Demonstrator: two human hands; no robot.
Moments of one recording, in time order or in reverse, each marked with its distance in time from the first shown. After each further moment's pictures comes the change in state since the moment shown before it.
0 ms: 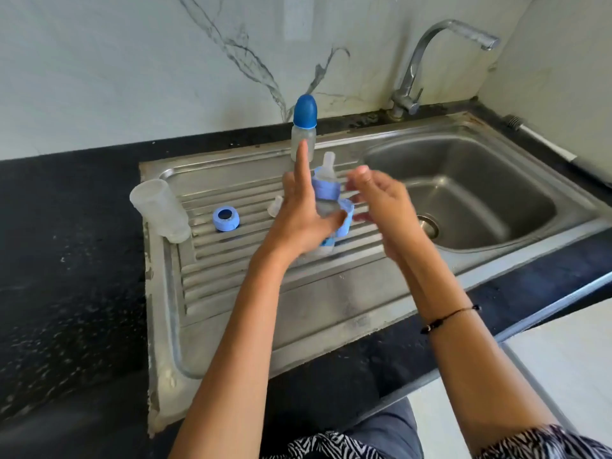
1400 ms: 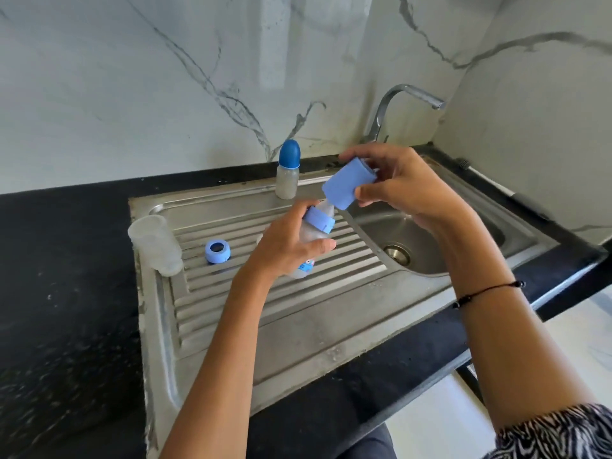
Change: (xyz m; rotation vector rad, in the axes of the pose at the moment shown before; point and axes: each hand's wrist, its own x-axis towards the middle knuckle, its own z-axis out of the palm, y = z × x) left_hand 0.002 0.004 -0.029 -0.052 -0.138 0.090; right_hand -0.002 -0.104 -0.039 -0.391 -0.227 -0.264
